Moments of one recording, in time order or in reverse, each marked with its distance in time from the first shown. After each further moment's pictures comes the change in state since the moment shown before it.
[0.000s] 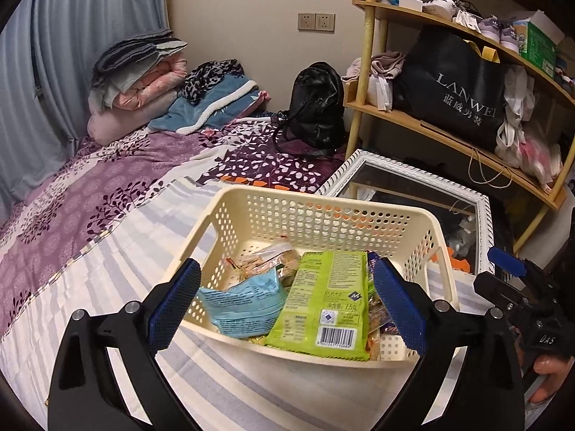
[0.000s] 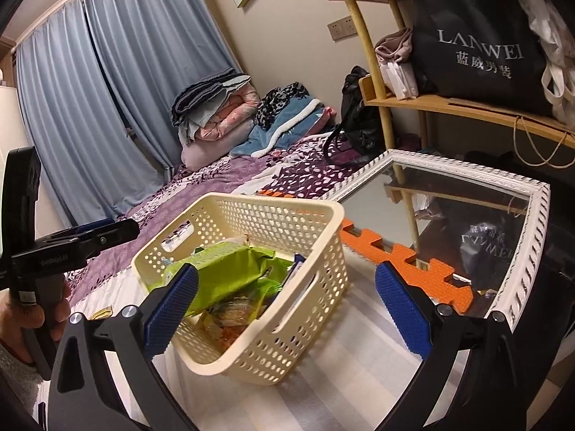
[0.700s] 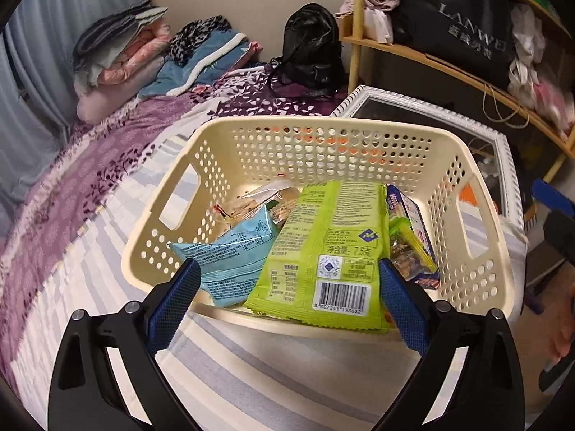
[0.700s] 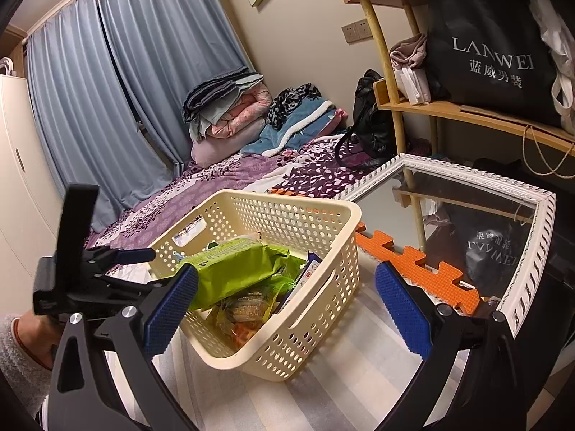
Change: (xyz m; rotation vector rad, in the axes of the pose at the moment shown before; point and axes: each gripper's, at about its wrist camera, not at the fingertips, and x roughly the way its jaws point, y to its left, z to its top) left arm 0.054 -0.009 -0.033 0.071 0.199 0.024; right arm -0.006 0.009 -0.003 -0.029 -0.008 0.018
